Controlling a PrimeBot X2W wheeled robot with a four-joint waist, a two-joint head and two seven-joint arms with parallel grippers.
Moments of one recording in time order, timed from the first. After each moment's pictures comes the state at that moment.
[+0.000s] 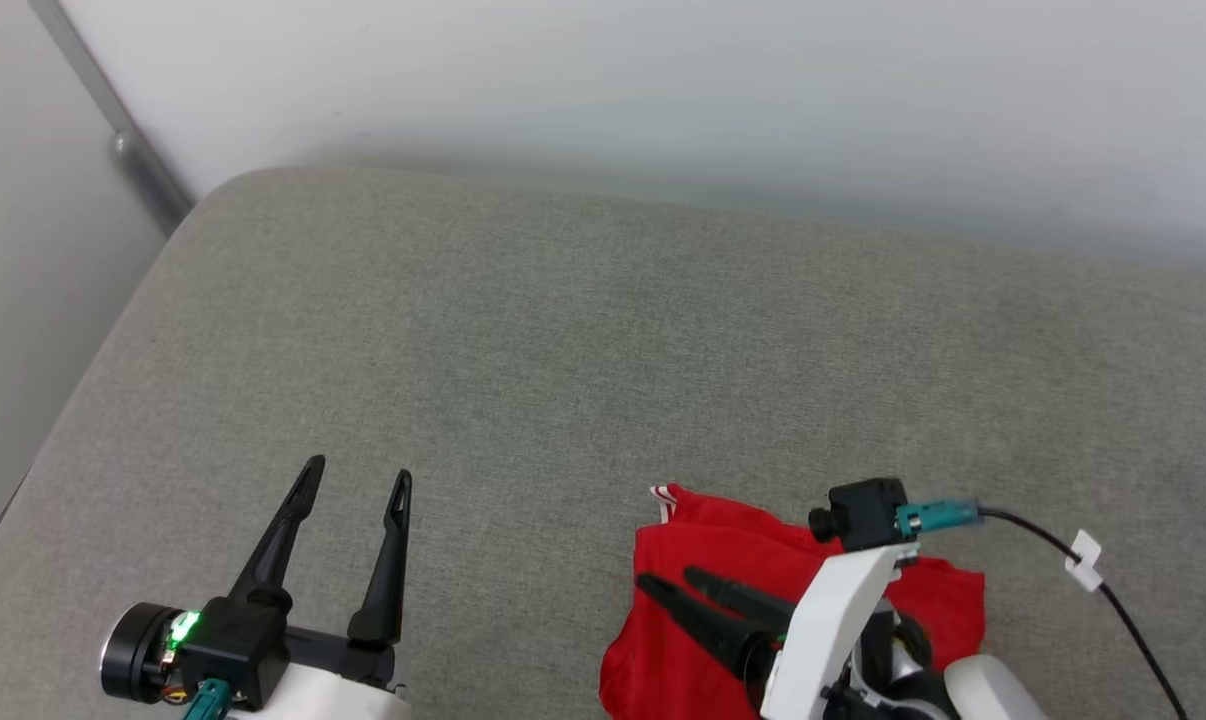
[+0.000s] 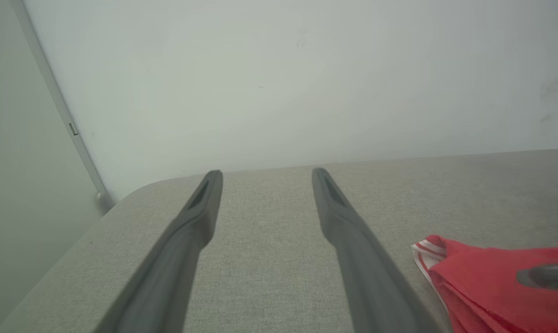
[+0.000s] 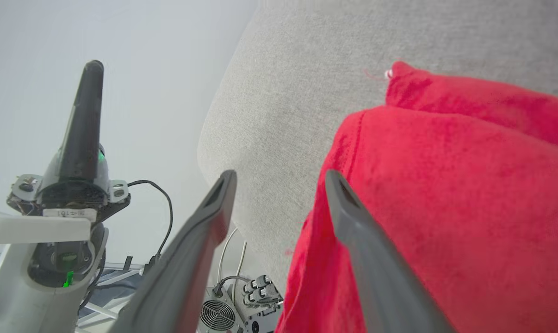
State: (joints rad) left arm 0.06 0.15 -0.07 -0.07 -0.09 -0.13 -0.26; right arm -0.14 -0.05 0.39 0.12 0.86 0.13 0.53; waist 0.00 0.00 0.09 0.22
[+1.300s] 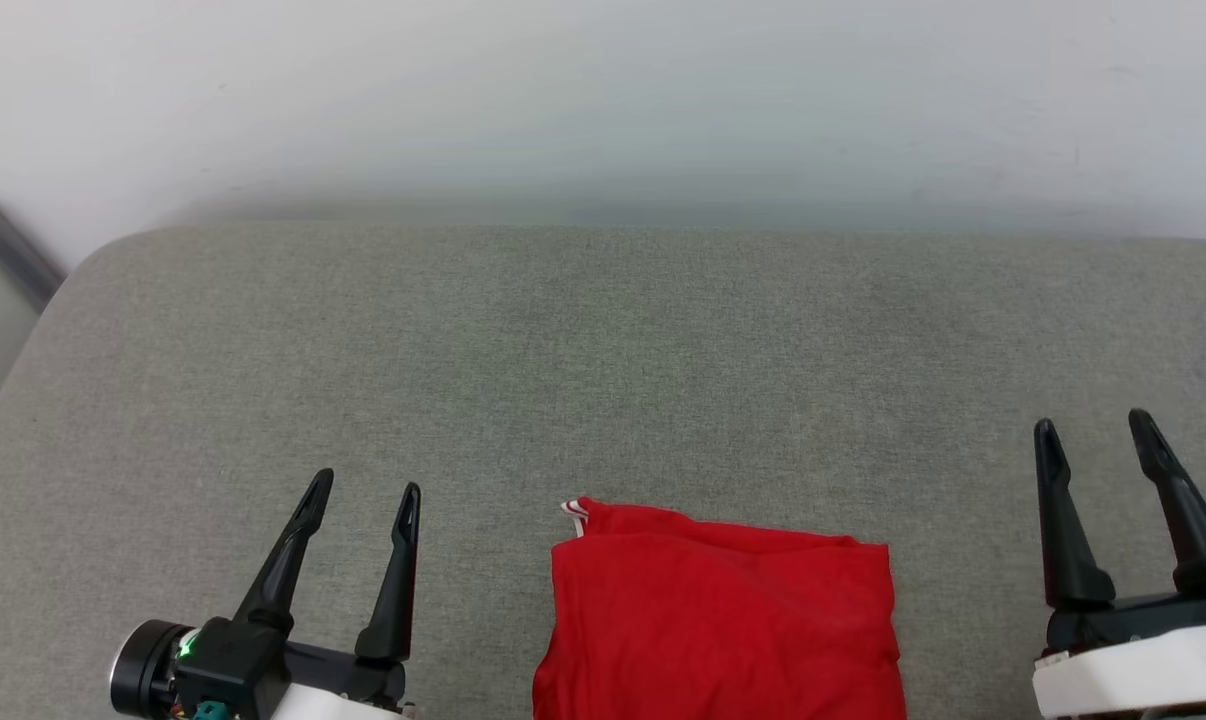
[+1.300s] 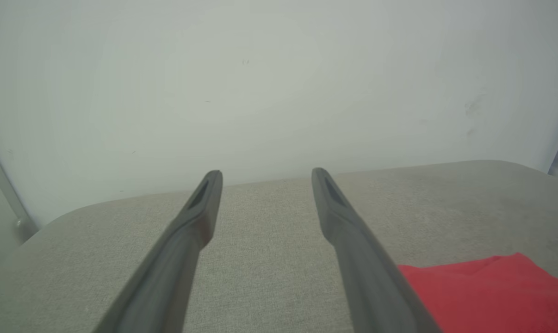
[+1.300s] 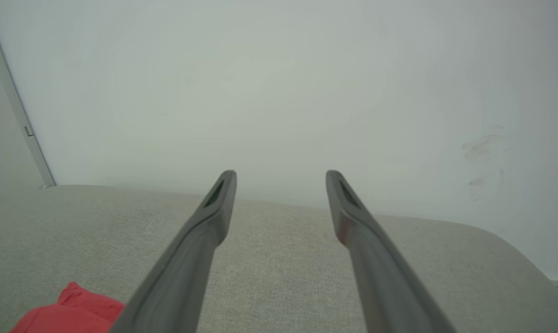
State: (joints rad) left arm 0.10 0.14 -0.08 -0.11 -0.12 -0.13 -0.26; right arm 0.09 -0.10 -0.05 -0.29 0.12 0.13 -0.05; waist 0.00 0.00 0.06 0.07
